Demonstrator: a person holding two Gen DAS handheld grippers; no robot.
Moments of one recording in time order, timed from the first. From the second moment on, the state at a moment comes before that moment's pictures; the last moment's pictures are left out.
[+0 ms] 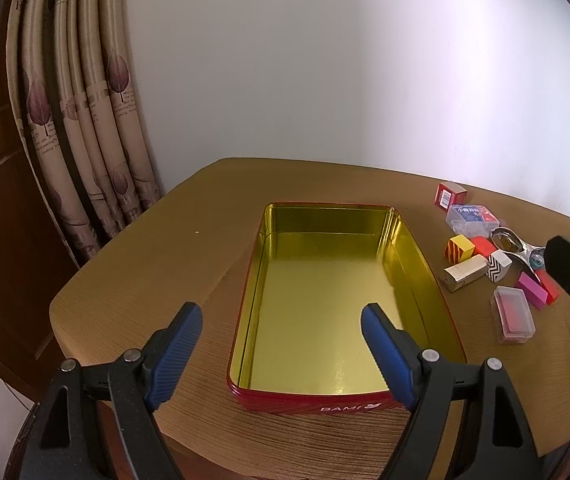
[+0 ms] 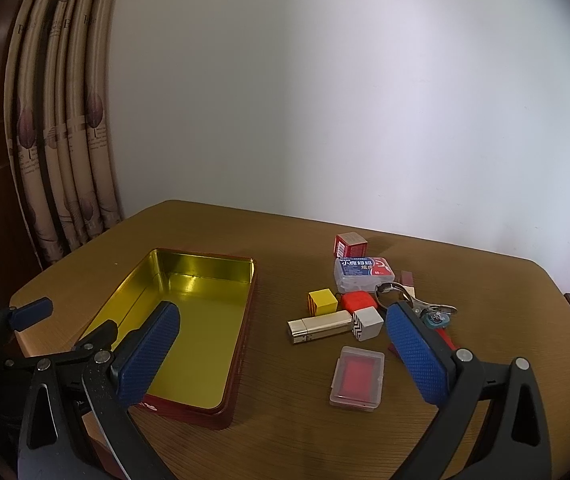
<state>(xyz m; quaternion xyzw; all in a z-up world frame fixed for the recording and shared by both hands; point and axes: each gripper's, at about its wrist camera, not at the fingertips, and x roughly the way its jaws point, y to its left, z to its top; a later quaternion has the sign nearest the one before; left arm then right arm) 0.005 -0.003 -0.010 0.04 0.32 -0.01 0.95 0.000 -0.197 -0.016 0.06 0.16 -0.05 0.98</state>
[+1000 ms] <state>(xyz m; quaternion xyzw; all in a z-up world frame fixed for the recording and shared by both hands) 0.005 -0.003 -0.012 0.05 0.33 -0.01 0.94 -0.008 -0.219 -0.014 0.08 0.16 -0.06 0.98</state>
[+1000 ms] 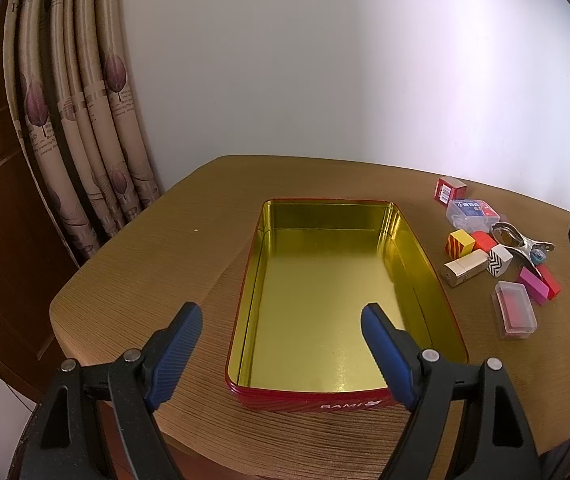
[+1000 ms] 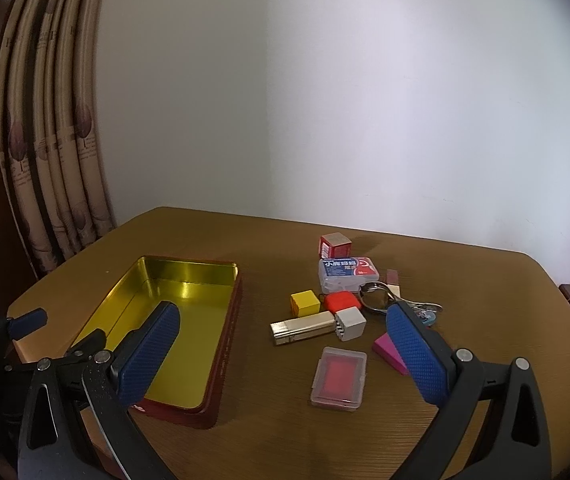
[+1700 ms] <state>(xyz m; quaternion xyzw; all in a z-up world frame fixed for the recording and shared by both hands) -0.026 -0.065 0.009 0.12 0.30 -0.08 0.95 -0.064 -0.350 -0.044 0.14 0.17 -0.16 0.96</state>
